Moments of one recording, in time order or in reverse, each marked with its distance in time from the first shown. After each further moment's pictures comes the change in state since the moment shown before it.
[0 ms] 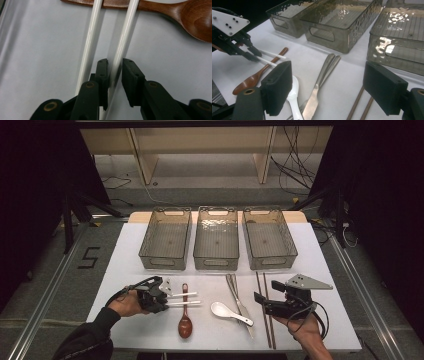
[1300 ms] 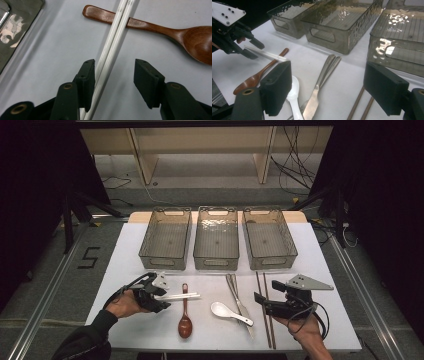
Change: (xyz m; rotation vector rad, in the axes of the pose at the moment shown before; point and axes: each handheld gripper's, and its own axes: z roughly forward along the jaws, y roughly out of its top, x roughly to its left) left arm 0.003 -0.006 -0.010 -0.124 0.059 -0.107; right arm 0.001 0.000 -0.001 -0.009 0.003 -0.008
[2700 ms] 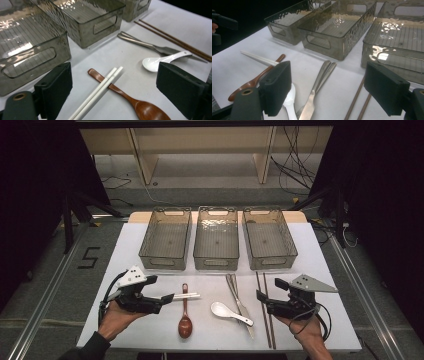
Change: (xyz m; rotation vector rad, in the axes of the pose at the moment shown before) left arm -0.029 -0.004 -0.064 -0.496 0.067 -0.364; right arm 0.000 0.001 -0.005 -0.054 -0.032 -0.008
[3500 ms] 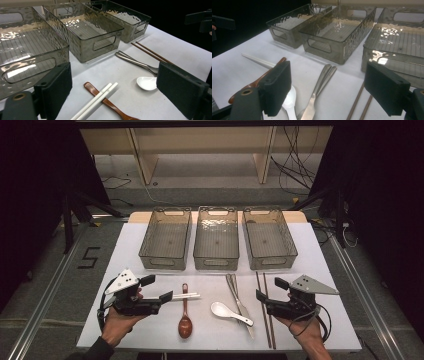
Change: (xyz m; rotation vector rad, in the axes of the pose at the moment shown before) left arm -0.008 -0.013 -0.013 -0.215 0.007 -0.096; right arm 0.002 0.000 -0.003 -0.028 -0.001 -0.016
